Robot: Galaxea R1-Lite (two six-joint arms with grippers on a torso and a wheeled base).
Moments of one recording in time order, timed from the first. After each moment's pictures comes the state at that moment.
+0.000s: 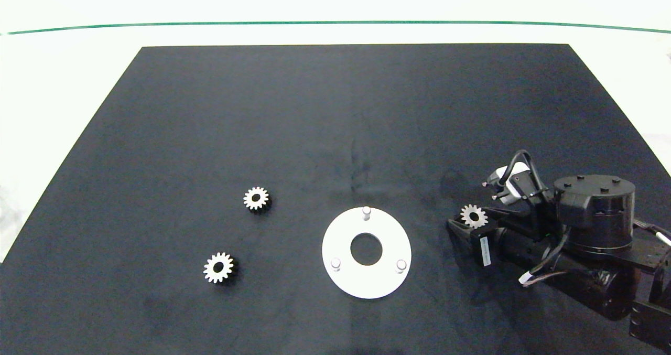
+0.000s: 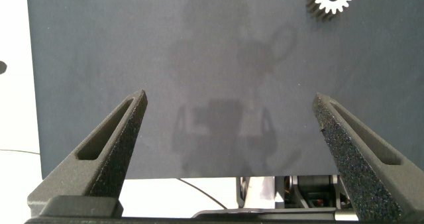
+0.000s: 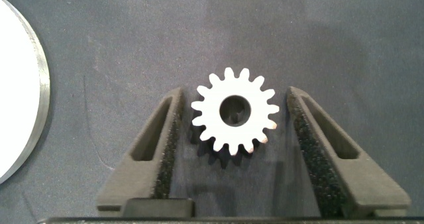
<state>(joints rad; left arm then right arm) -0.02 0.49 -0.56 0.50 0.02 0.06 0.48 1.64 -0.56 -0.69 -0.25 -0.07</state>
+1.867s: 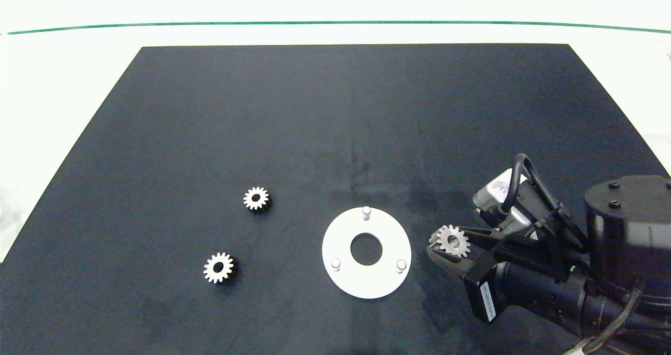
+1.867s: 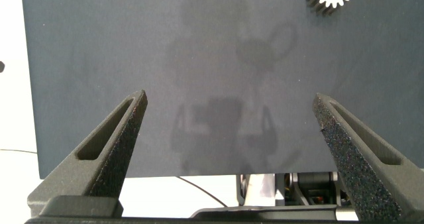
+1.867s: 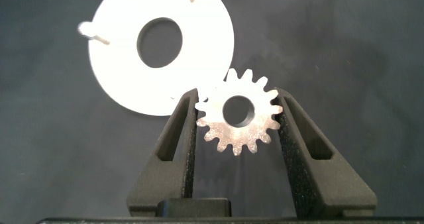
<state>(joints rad) -0.02 0.49 -0.55 0.51 0.02 0.06 0.81 1.44 -0.66 -0.36 -0.29 -0.06</state>
